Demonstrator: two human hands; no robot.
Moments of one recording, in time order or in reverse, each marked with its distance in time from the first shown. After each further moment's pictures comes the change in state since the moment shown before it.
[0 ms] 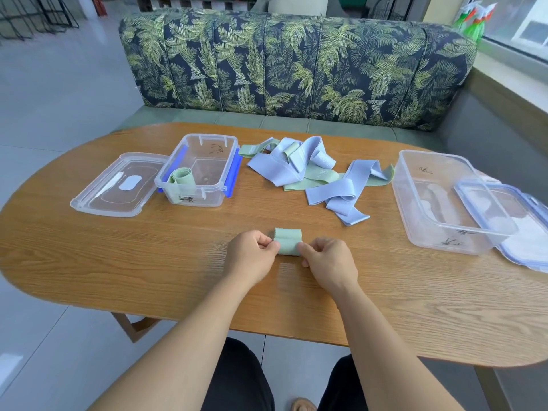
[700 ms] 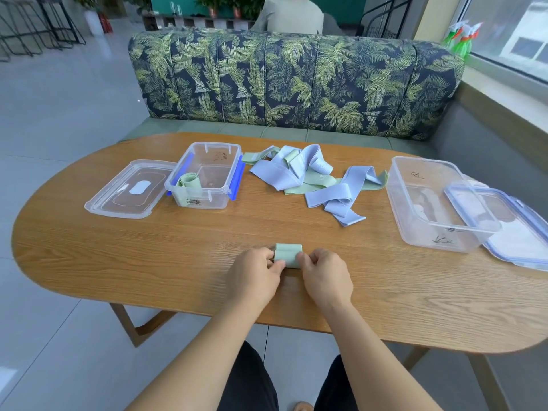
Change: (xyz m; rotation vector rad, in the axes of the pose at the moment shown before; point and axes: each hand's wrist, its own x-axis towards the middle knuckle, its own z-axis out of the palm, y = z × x) left_hand -0.049 -0.002 -0.006 0.335 0.059 0.142; right_hand -0.036 0.003 0.013 -0.090 0.121 -0.027
